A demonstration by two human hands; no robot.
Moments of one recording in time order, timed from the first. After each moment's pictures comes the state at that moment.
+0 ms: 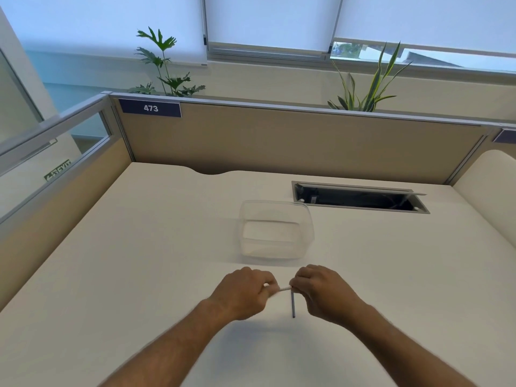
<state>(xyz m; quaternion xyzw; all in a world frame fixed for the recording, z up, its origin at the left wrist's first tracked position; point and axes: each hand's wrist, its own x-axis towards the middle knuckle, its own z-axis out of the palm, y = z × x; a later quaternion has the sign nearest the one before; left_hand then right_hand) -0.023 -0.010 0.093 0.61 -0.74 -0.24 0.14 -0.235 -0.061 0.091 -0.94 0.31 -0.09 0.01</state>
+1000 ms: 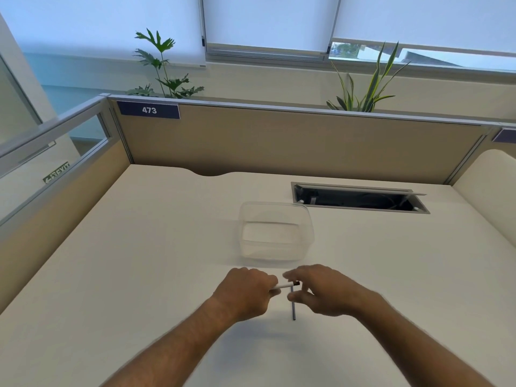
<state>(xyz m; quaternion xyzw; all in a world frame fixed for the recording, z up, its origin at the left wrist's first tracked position) -0.025 -0.020 0.086 0.56 -0.83 -0.05 0.07 -0.227 -0.067 0.125 -0.89 0.41 0.08 0.20</state>
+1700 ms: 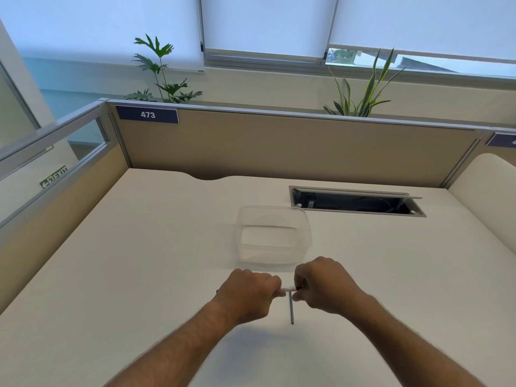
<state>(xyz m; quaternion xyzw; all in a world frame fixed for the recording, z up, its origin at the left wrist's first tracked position) -0.028 -0.021 0.088 0.52 -0.85 0.00 0.09 -0.222 -0.069 0.129 -0.88 0.46 0.01 0.09</state>
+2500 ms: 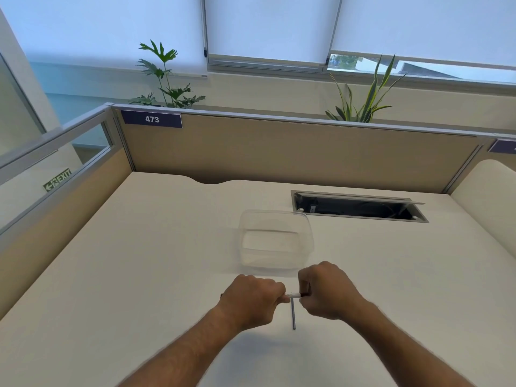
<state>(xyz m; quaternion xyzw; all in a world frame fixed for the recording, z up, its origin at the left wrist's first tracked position) -0.030 -0.021 0.084 0.51 -0.85 0.01 0.12 -0.223 -0.066 0.132 -0.87 0.48 -0.02 0.11</state>
